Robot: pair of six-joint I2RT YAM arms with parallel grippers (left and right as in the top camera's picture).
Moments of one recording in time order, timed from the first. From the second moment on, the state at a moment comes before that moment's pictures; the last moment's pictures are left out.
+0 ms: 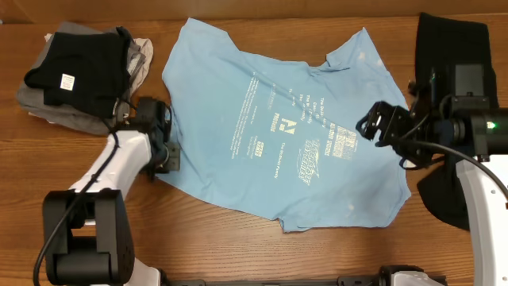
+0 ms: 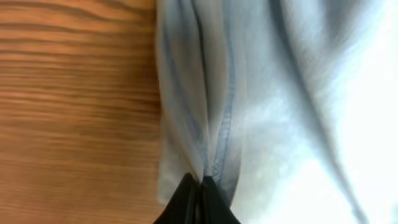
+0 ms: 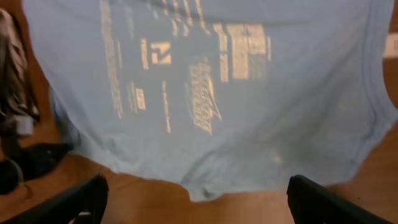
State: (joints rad) left arm 0.00 1.71 1.02 -0.77 -0.08 -0.05; right arm 0.00 1.34 1.49 -1.38 -0.30 0.42
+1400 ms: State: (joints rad) left arm 0.01 1.71 1.30 -0.91 -0.01 -0.13; right arm 0.16 1.34 0.72 -1.14 -0.18 0.88
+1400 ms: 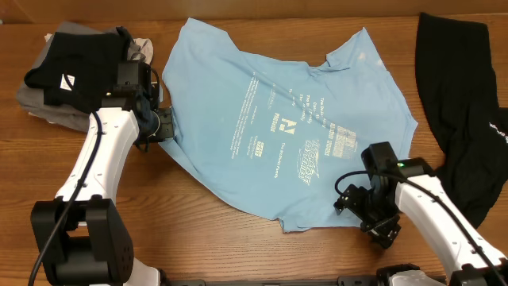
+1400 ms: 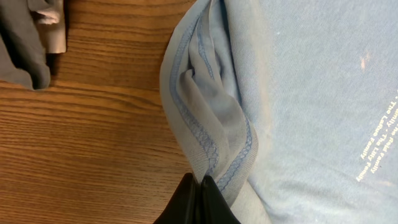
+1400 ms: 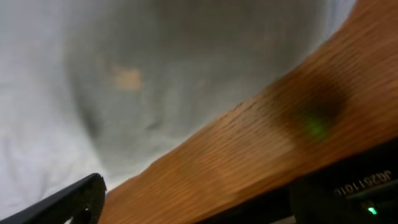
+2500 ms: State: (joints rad) left arm 0.01 1.71 1.30 -0.90 -0.01 -0.13; right arm 0.16 1.34 0.88 -0.91 -0.08 0.76
